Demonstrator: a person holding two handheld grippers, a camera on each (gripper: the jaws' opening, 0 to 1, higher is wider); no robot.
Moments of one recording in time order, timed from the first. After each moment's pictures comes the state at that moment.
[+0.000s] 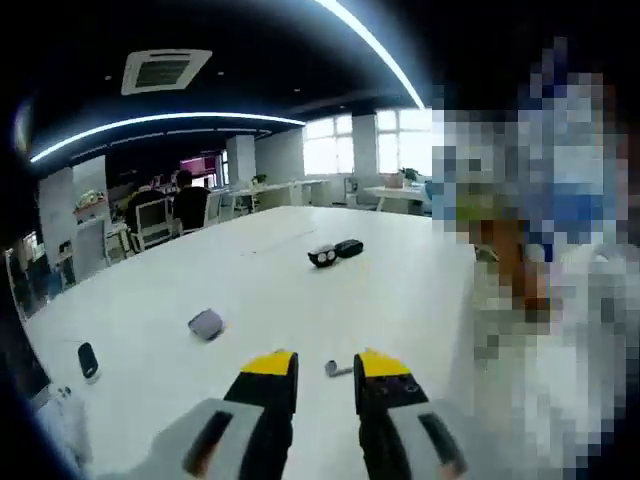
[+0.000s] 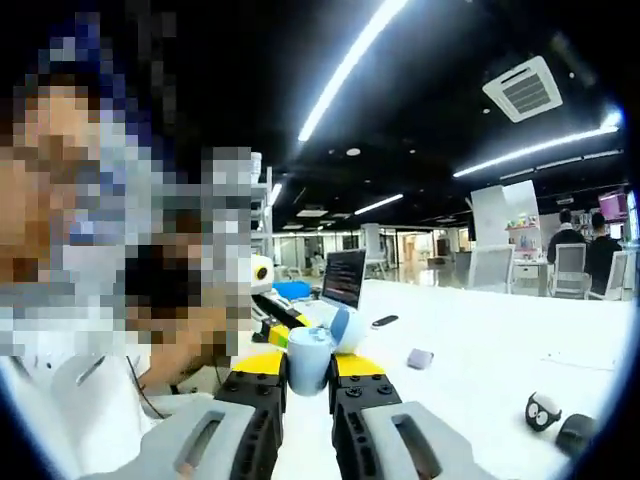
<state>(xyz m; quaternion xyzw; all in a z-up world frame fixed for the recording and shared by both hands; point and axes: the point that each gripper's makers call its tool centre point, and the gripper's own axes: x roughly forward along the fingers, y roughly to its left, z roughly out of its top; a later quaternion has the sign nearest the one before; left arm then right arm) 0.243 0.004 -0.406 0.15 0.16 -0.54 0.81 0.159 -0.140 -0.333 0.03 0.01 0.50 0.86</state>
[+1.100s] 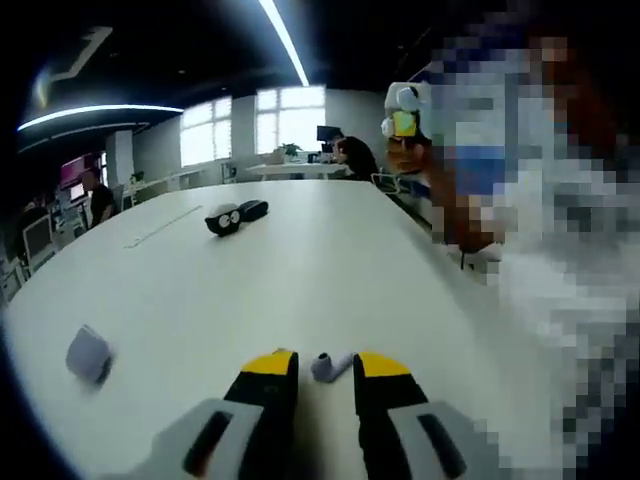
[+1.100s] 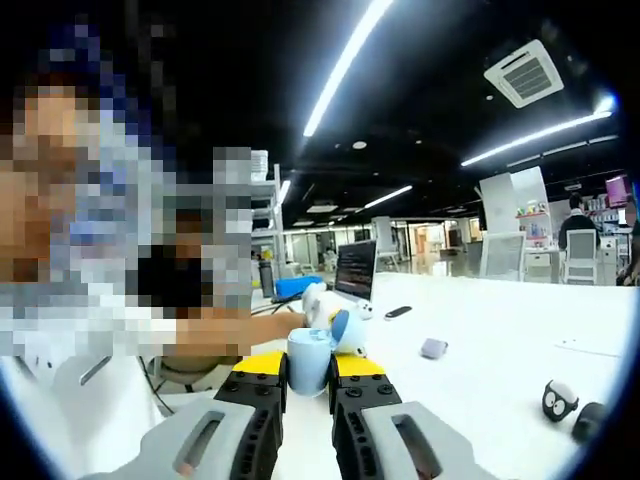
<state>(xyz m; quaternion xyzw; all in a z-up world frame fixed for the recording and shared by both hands) 0.261 -0.061 -0.501 0.17 0.15 -0.74 0.63 0.157 -0.135 -0.344 0.05 0.03 0.53 0.85</state>
